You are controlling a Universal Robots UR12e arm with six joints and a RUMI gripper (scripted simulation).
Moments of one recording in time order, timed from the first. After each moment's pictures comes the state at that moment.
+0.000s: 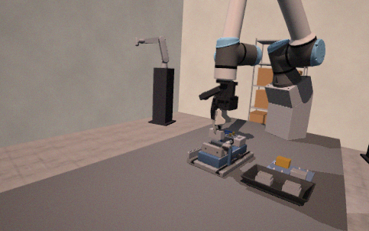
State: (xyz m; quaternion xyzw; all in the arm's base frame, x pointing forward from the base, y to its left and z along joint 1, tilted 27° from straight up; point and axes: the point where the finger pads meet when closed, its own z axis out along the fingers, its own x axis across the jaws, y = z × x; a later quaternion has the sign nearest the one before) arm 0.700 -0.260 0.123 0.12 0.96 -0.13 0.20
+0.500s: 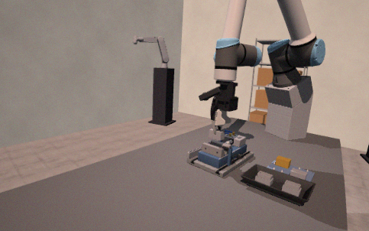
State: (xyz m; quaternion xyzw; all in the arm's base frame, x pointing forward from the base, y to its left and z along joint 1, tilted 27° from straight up) arm 0.701 -0.261 0.121 0.12 0.96 -0.13 0.20
